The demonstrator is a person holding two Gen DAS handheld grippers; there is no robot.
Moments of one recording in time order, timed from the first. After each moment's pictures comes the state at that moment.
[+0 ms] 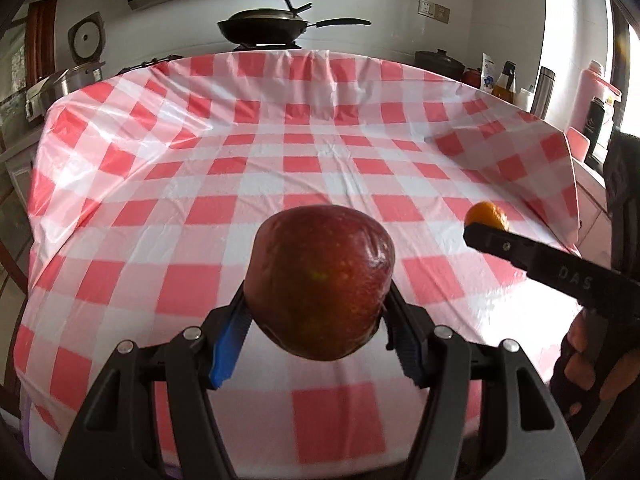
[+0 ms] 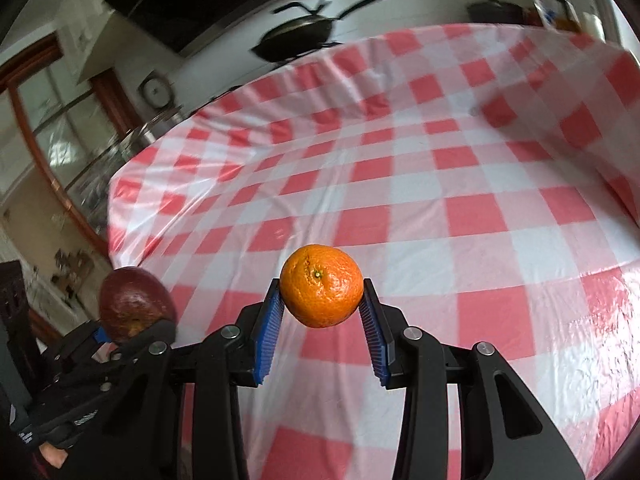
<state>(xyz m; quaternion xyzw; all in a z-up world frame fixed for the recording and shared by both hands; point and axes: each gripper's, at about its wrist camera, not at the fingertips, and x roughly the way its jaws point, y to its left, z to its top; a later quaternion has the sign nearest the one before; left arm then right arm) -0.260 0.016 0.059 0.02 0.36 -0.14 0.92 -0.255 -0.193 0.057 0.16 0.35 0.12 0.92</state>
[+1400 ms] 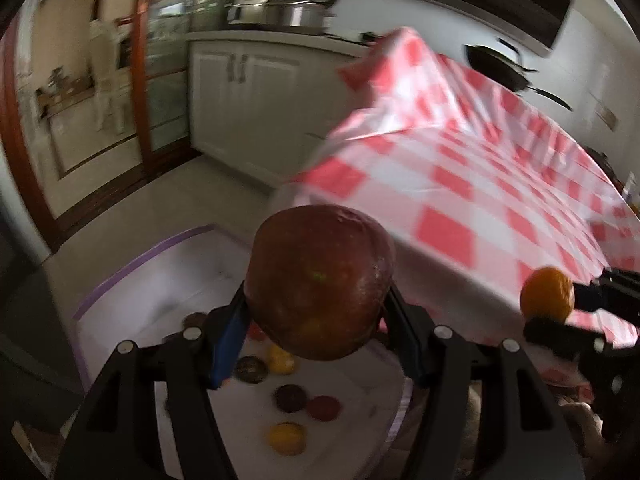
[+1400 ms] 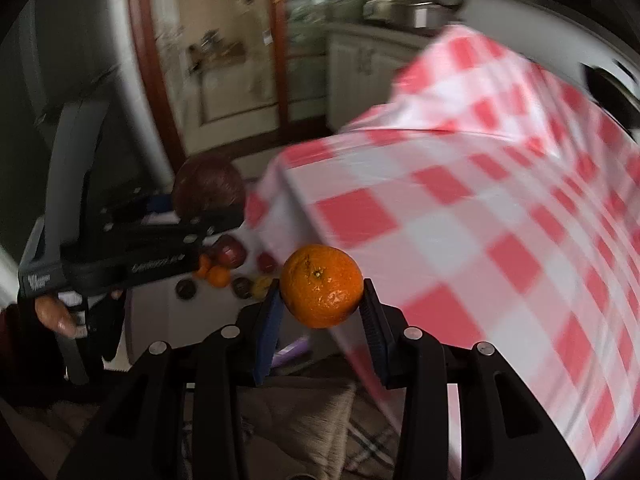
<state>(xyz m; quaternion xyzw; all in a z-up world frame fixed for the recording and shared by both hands) -0.397 0.300 0.005 -0.15 0.35 0.15 0.91 -0.339 0.131 0.042 -0.21 0.37 0.44 0.79</state>
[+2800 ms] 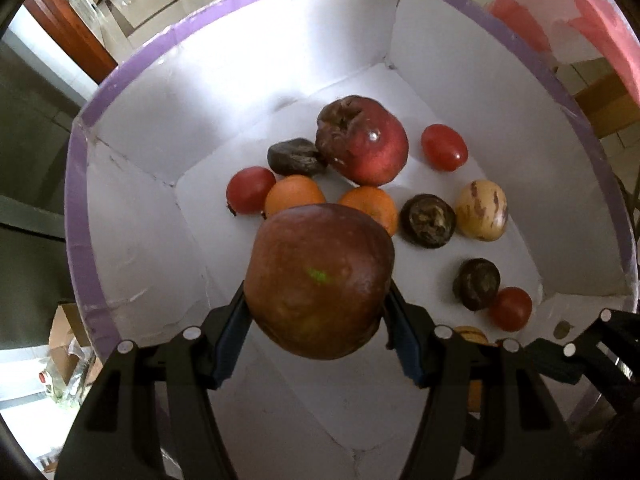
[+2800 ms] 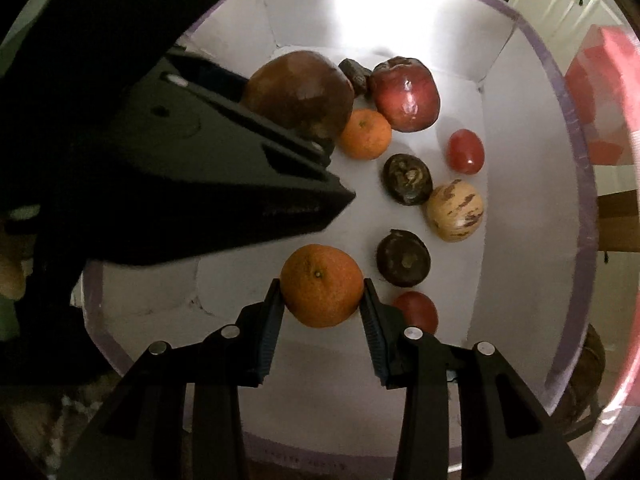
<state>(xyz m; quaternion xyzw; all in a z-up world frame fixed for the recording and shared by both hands) -0.418 0.394 -0.154 -0.20 0.61 0.27 0.72 -0.400 0.282 -0.134 -0.41 0.50 0.53 0.55</state>
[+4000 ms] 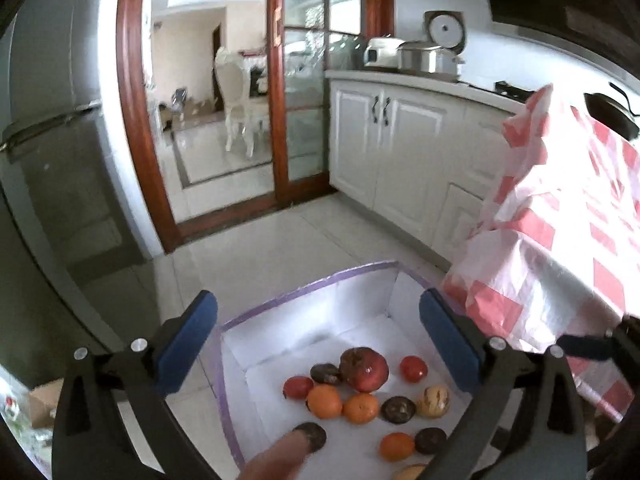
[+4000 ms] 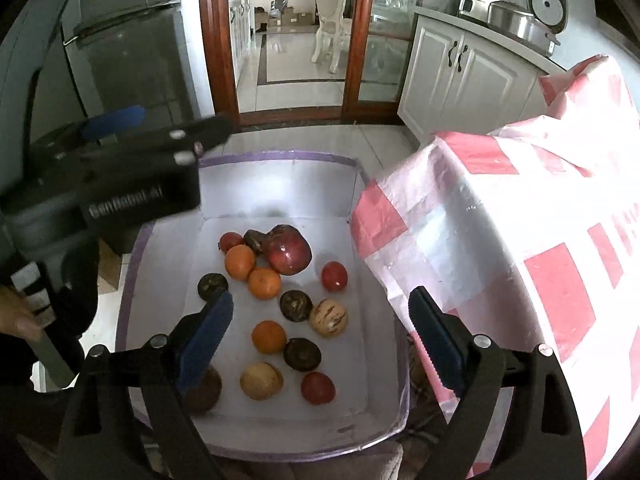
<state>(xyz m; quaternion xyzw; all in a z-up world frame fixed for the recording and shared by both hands) -0.449 0.380 -0.011 -0.12 0.29 0.38 0.87 -0.353 0.236 -0.008 -0.27 0.37 0.50 0.74</state>
